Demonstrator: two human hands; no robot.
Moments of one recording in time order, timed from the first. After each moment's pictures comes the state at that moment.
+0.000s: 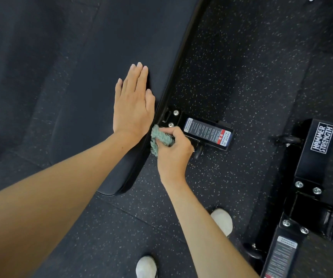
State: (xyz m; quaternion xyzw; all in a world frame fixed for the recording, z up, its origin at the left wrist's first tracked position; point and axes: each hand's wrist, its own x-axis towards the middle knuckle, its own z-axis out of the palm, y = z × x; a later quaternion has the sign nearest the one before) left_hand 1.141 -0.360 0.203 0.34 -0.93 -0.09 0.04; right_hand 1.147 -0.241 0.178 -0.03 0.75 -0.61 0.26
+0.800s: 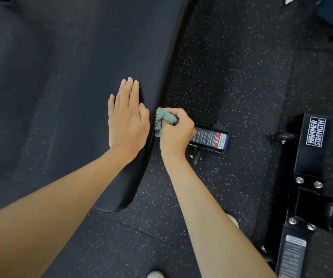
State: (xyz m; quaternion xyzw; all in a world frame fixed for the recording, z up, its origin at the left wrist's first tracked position) left_hand 1.141 -0.358 0.202 0.33 -0.94 -0.06 0.03; right_hand 1.099 -0.279 0.171 0.05 0.72 -0.66 0.19
